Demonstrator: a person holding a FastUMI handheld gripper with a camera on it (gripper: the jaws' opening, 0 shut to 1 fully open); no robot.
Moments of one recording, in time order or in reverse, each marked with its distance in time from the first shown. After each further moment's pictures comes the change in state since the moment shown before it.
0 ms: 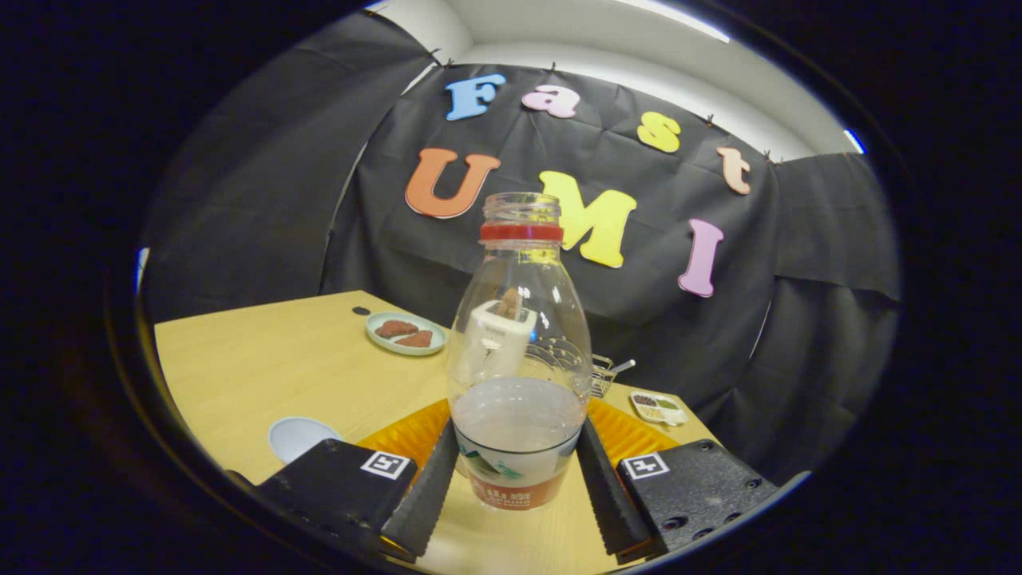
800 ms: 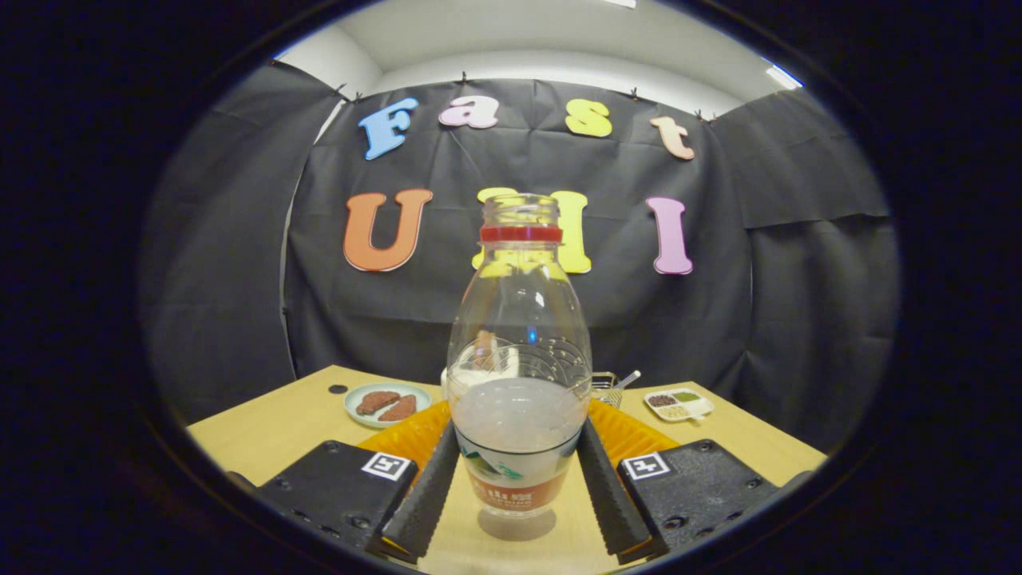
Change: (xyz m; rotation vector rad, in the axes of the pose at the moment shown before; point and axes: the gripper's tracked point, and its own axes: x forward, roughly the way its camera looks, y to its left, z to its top) arm 0.072 -0.015 0.043 0.253 -0.061 -0.095
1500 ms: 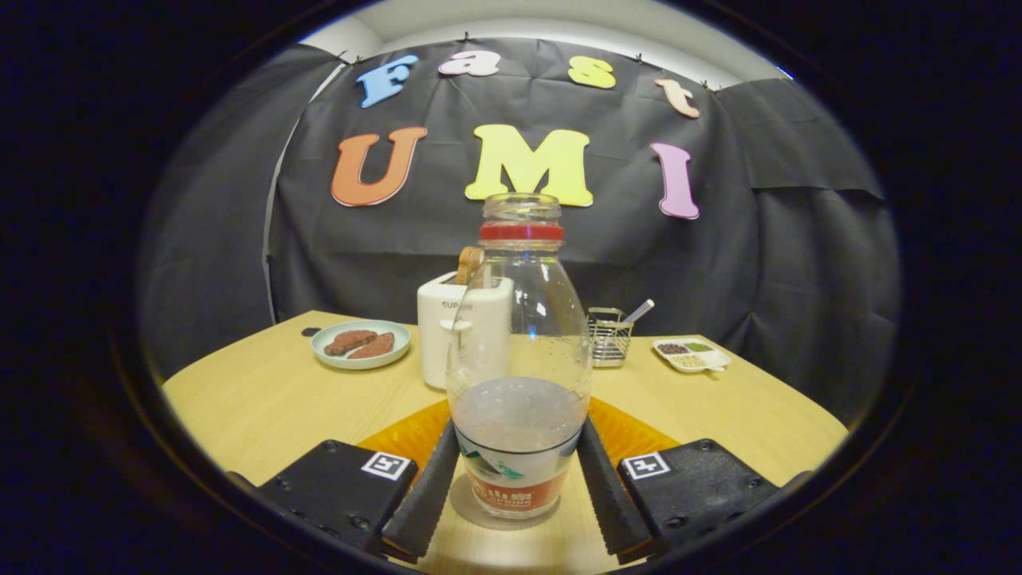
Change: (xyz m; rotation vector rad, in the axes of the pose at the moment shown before) arm 0.047 -0.013 -0.118 -0.029 0.166 -0.009
